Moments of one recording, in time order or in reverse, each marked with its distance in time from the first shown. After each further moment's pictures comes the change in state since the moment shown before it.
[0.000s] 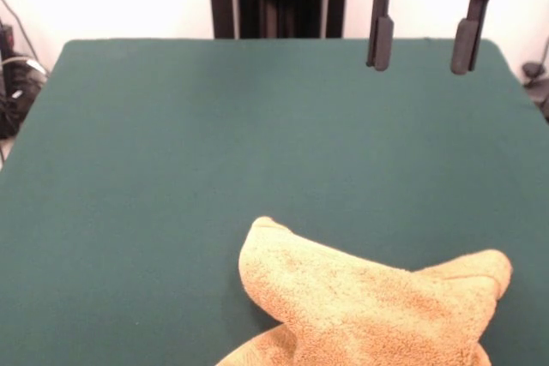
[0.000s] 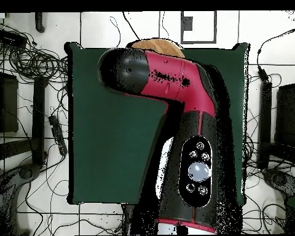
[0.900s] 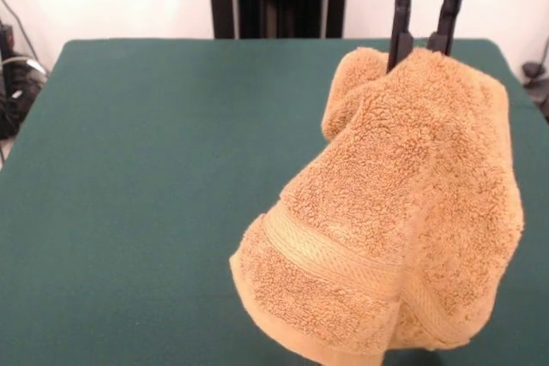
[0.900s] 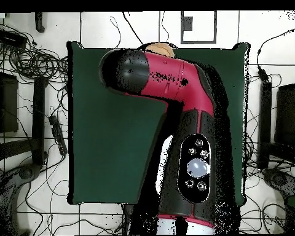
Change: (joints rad) arm 0.000 0.016 0.000 0.000 0.000 0.000 0.000
